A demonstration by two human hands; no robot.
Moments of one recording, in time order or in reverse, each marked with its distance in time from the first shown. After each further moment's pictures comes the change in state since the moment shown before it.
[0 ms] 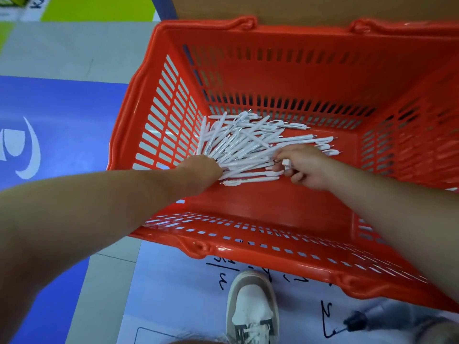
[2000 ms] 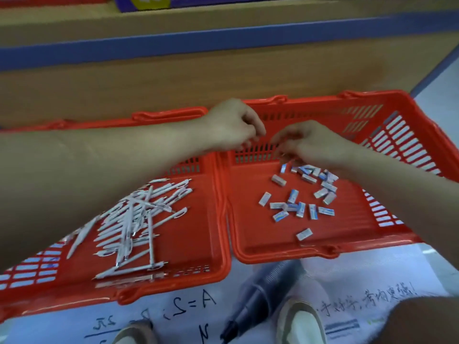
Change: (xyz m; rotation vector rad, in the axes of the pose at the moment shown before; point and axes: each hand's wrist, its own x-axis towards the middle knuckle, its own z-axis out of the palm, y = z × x) left_hand 0.006 0.226 -0.354 -1.084 0.429 0.331; right_hand -0.214 -0.008 -0.295 -0.374 0.376 -0.472
